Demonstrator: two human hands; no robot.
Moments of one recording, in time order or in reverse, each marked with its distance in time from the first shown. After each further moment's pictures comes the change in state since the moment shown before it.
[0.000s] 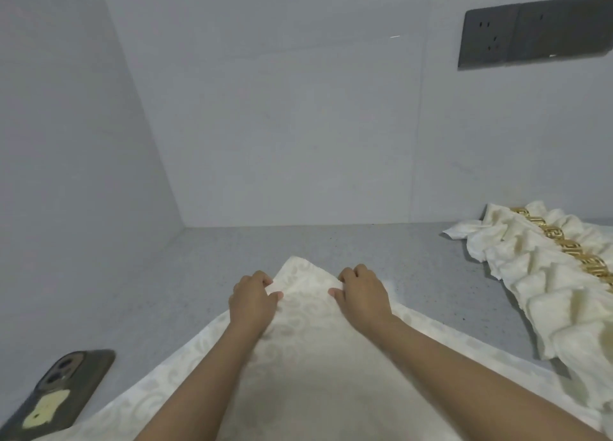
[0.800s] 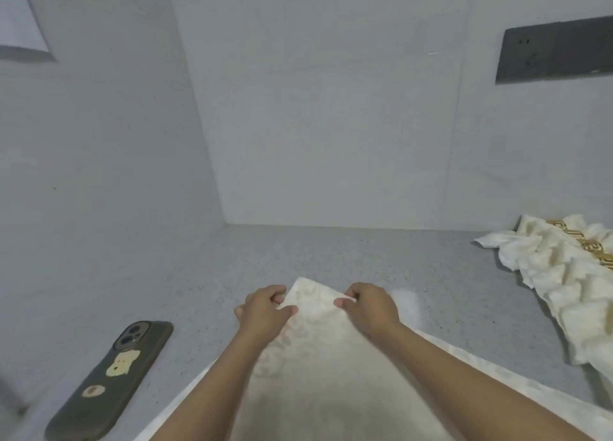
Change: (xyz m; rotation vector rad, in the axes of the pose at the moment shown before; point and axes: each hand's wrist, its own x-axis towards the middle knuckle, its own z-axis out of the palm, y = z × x) left_hand -0.053 -0.033 -0.047 -0.150 -0.057 -0.120; right_hand -0.031 -0.049 -0.010 0.350 -0.189 0.110
